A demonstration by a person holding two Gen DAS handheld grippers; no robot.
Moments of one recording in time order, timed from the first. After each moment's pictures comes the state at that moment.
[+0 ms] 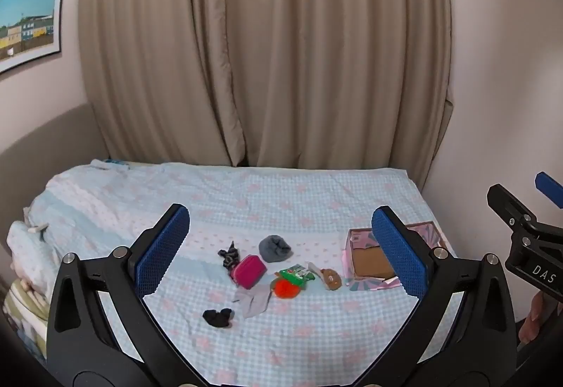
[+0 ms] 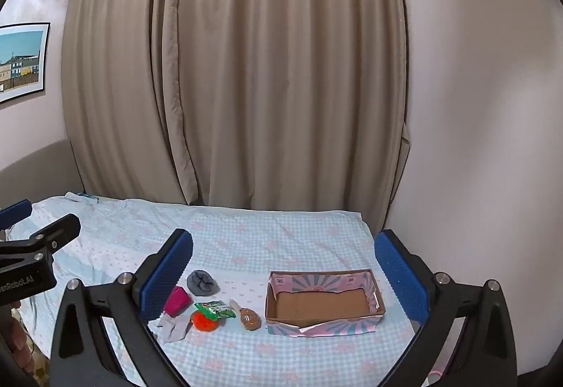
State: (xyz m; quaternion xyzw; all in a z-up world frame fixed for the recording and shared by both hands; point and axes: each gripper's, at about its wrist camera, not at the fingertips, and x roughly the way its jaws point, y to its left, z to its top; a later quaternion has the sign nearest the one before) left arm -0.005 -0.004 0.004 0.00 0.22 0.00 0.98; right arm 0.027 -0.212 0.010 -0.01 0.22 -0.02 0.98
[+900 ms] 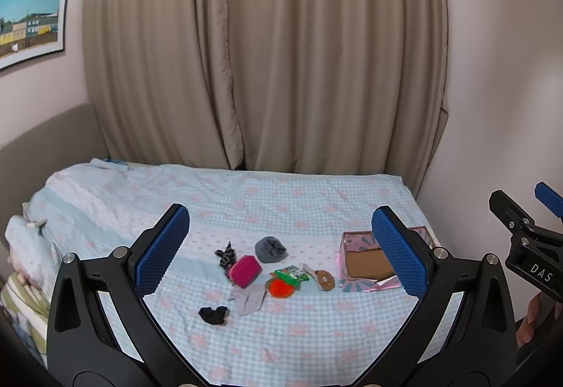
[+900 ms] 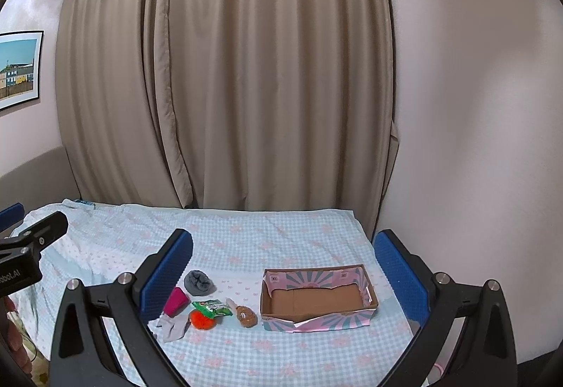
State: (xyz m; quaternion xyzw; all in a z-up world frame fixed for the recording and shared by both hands) left arm -0.018 -0.003 0.019 -0.01 0.21 0.00 0.98; right arm 0.003 -0.218 0.017 0.00 0.21 -0.04 0.98
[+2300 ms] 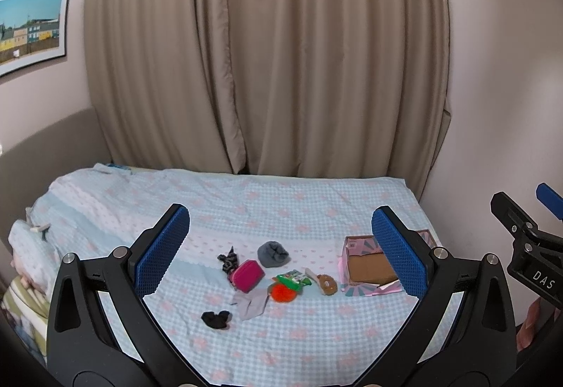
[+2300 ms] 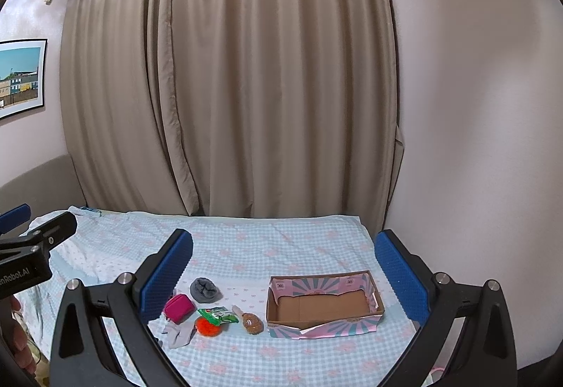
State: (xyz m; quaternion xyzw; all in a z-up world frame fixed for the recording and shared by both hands) left arm -0.017 -0.010 0.016 0.00 0.21 0.01 0.98; right arm -0.001 -0.220 0.003 0.01 0.19 -0.03 0.98
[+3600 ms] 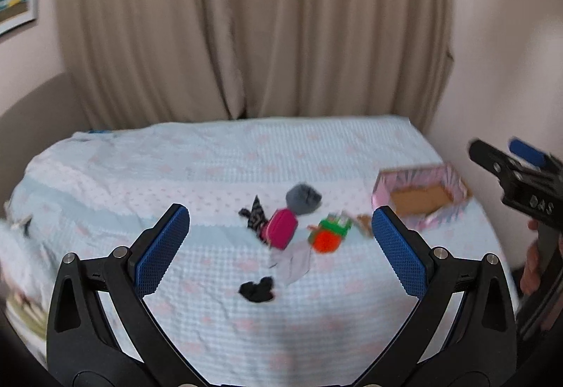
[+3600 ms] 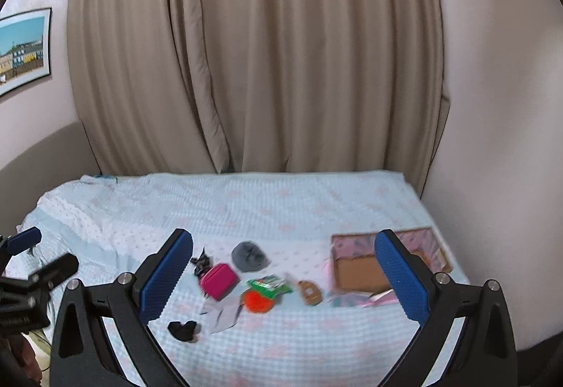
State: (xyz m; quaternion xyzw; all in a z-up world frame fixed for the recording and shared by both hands) left arm 0.036 0.156 -0.108 0.02 0.31 -0.07 0.95; right arm 0.059 -0.083 -0.097 0.01 0.28 0.01 0.96
